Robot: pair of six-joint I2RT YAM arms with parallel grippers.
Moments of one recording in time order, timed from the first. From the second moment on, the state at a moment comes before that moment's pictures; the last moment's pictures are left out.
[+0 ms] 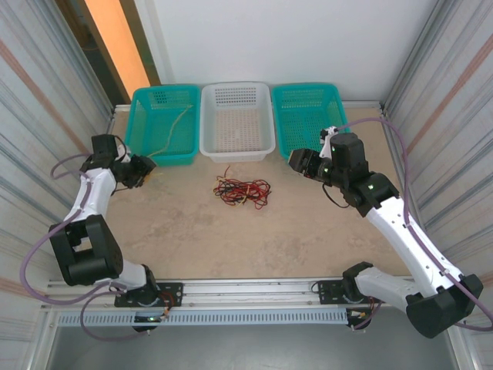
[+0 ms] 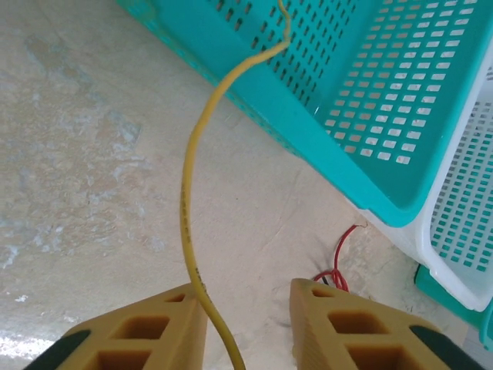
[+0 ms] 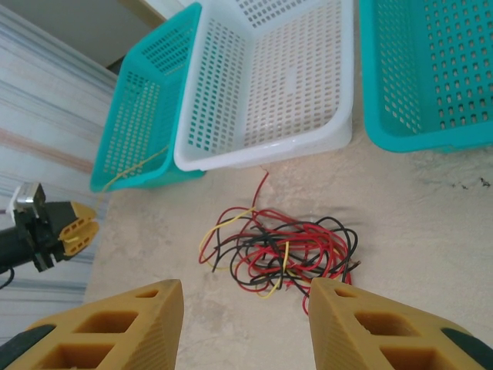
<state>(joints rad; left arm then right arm) 0.24 1.44 1.06 -0.63 0.45 -0.60 0.46 1.05 1.09 -0.56 -0.15 0.70</state>
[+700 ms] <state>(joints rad) 0.07 1.12 1.19 -0.72 0.18 -0.53 0.54 1.22 1.12 -0.61 -0.15 0.69</state>
